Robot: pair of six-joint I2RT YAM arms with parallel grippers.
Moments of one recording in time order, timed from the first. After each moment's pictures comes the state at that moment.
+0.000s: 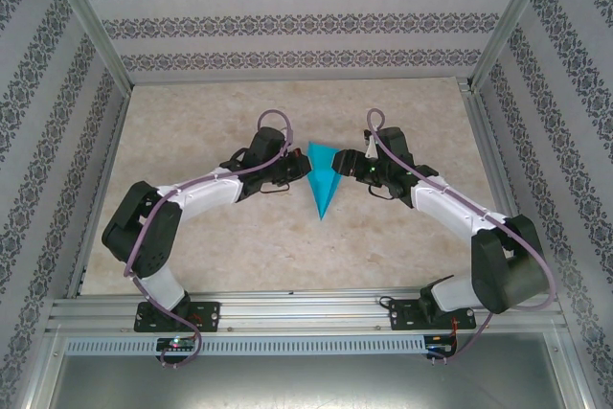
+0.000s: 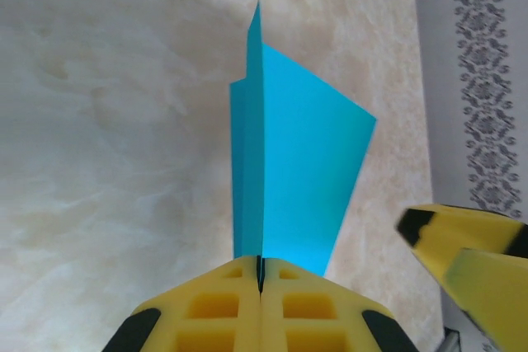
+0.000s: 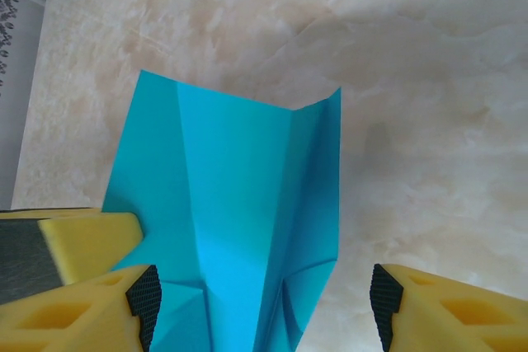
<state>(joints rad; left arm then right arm) -0.57 1.69 1.02 0.04 0.26 -0.90 0.38 1.40 0.84 -0.15 -0.30 0.65</state>
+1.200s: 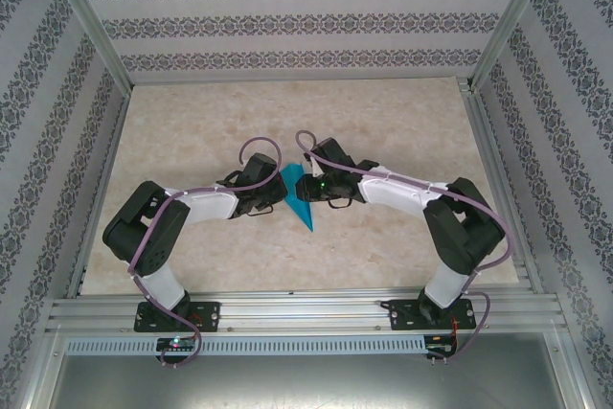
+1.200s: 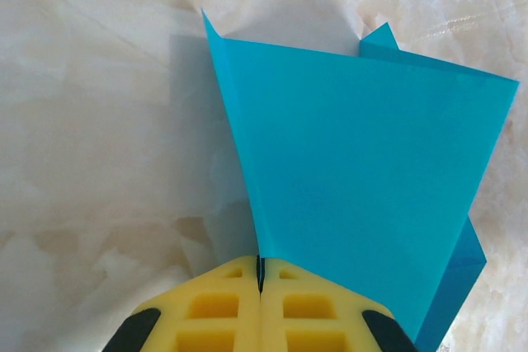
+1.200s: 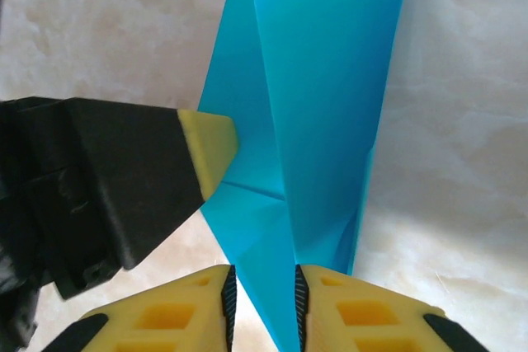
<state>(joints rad) -0.55 1.71 0.81 0.04 0.06 -0.95 0.68 1.72 1.07 -0.31 -0.24 0.55</state>
